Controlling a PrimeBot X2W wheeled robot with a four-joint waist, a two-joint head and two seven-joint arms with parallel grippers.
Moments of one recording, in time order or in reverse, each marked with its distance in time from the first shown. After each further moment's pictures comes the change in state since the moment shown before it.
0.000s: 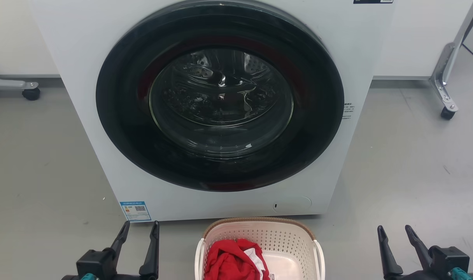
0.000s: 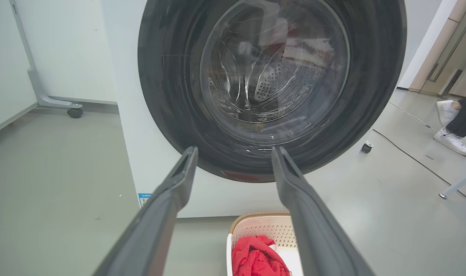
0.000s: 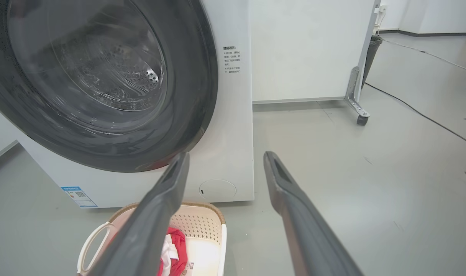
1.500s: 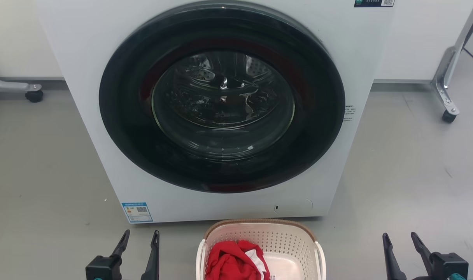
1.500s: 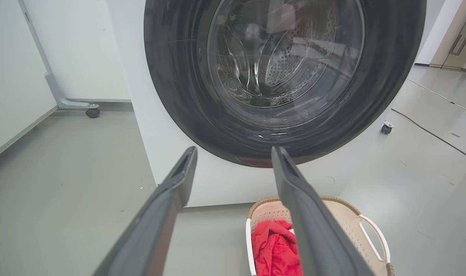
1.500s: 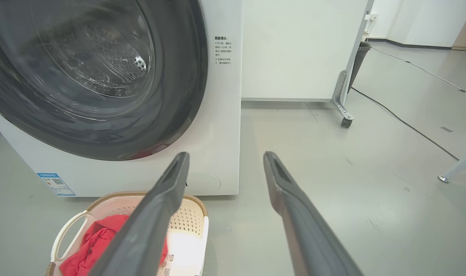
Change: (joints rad) left arm -0.009 -0.010 -0.013 0.092 0.076 0.025 -0.018; right arm 0.004 0.002 -0.021 0.059 -0.076 -0.016 -0.019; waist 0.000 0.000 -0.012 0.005
